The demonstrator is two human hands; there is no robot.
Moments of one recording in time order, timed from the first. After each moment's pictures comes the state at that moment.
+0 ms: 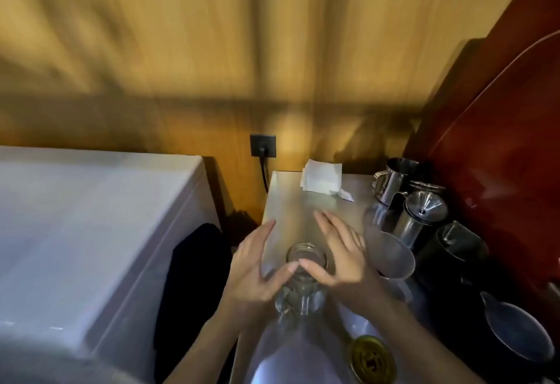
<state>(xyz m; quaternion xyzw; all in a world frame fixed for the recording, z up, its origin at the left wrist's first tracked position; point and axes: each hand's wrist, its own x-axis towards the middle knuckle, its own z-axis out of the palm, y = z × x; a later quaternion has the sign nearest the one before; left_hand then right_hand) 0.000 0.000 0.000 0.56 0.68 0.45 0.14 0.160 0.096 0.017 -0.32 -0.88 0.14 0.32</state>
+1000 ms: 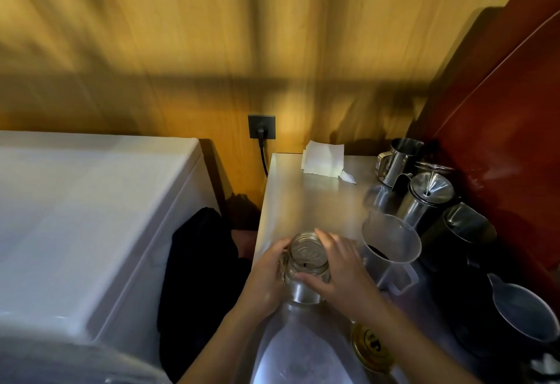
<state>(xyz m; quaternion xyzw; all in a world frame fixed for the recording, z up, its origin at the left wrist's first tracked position) 0.013 0.009 -0.032 0.54 0.62 0.48 0.30 0.158 0.077 -0.023 -0.36 -0.88 0.18 0.25</state>
